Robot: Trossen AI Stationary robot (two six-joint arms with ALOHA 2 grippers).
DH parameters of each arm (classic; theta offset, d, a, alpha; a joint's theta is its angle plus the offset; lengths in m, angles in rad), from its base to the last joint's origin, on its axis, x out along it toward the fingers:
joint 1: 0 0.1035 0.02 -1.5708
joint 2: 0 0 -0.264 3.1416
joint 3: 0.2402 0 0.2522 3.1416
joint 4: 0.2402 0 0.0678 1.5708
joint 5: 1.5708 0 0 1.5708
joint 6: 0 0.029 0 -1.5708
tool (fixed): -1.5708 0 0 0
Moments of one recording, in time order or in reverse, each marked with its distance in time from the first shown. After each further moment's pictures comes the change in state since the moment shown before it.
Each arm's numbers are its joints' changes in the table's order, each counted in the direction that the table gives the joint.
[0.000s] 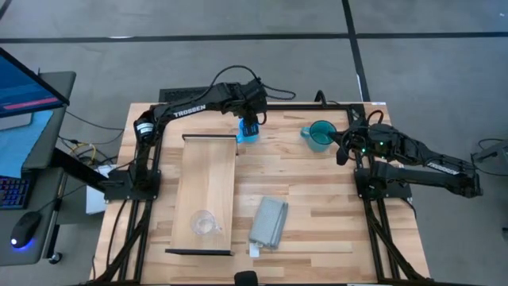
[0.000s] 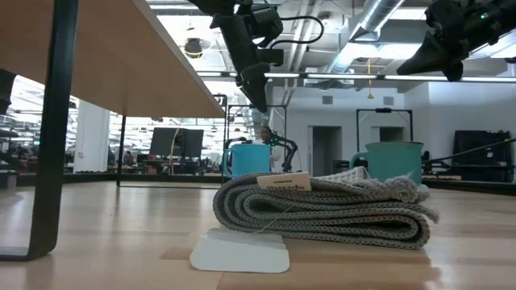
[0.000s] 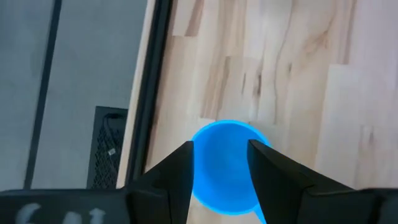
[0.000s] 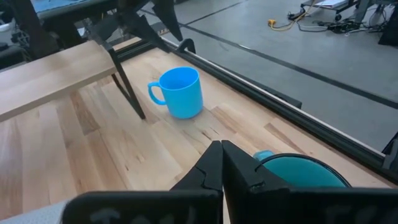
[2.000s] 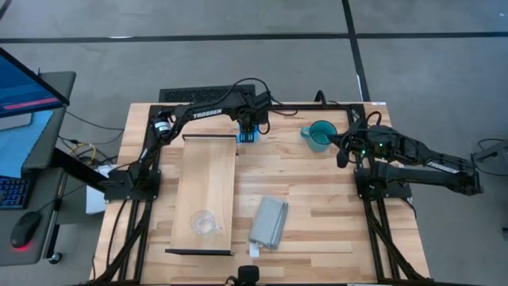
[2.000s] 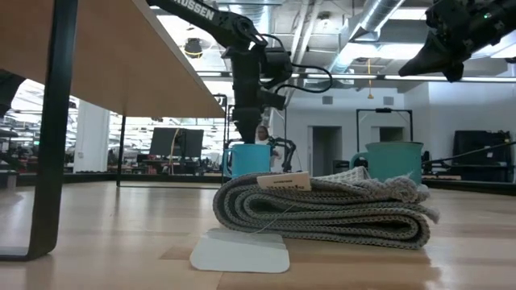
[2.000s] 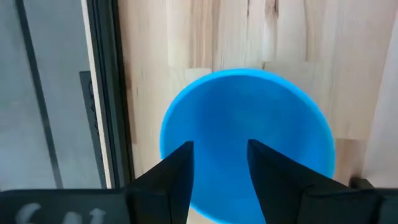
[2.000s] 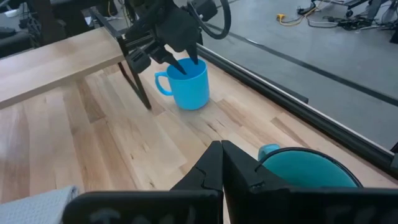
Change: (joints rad) left arm 0.011 0.180 0.020 0.092 0.097 0.133; right arm 0.032 0.000 0.001 0.027 0.005 -0.009
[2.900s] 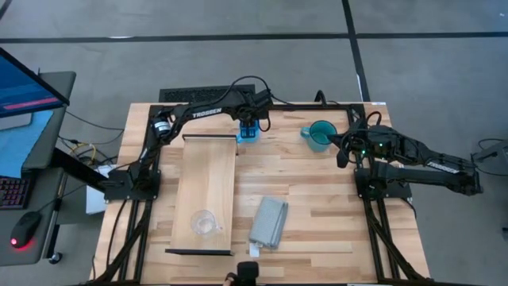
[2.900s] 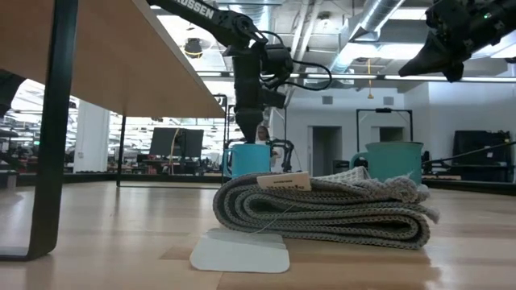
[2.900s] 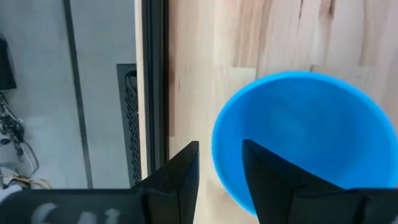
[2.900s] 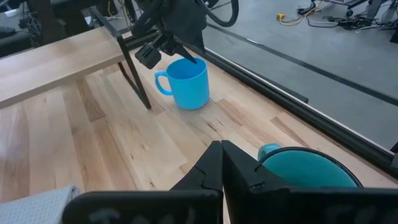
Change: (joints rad) left arm 0.001 0.000 0.017 -0.032 0.119 -0.017; right arm 0.000 0.000 0.000 0.001 0.000 0.000
